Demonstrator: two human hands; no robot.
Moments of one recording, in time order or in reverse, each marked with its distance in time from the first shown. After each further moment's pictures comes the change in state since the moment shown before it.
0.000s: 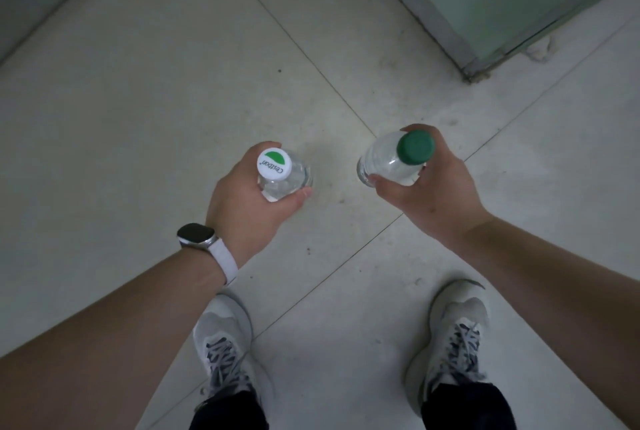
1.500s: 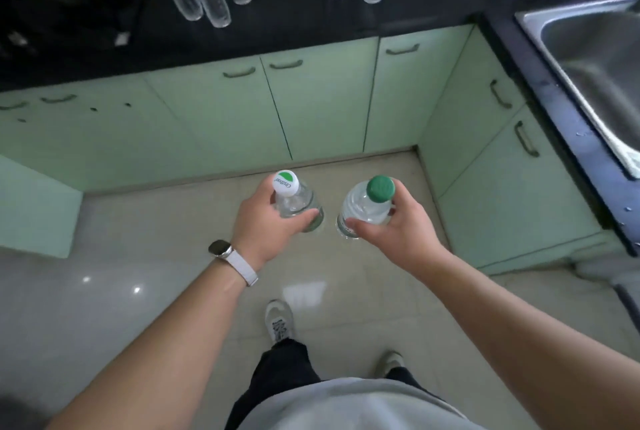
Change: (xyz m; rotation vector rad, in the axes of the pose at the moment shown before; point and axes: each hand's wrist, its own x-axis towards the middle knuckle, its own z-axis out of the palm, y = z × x) left_hand -0.324 0.398 -0.461 -0.173 0.629 -0.176; right_hand -0.330 -0.535 -0.264 0.033 -0.345 -0.533
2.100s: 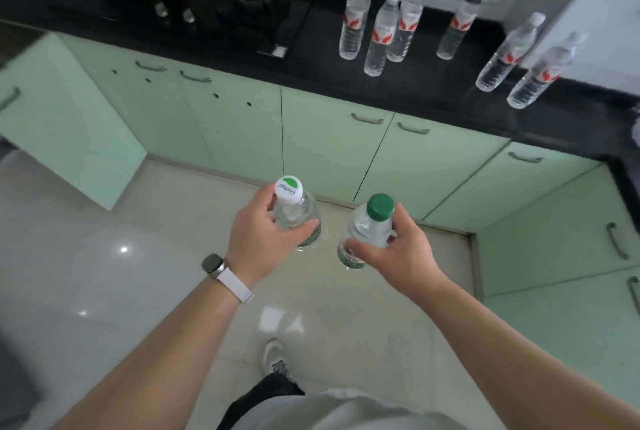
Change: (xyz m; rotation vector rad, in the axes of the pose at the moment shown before) left_hand 0.048 -0.121 -0.231 -0.299 0.319 -0.037; right_hand 0.065 -0.179 0.213 -0.077 -0.251 -0.134
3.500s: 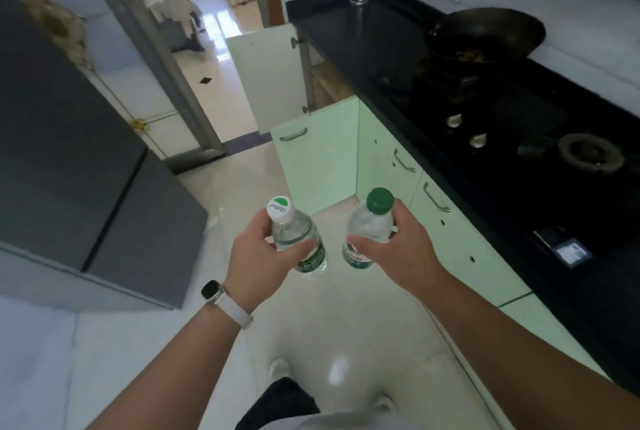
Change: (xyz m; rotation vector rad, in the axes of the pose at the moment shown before) left_hand 0.210 -0.036 -0.237 0.155 0.921 -0.366; right_hand 0.357 -0.267 0.281 0.052 -0.856 -0.506
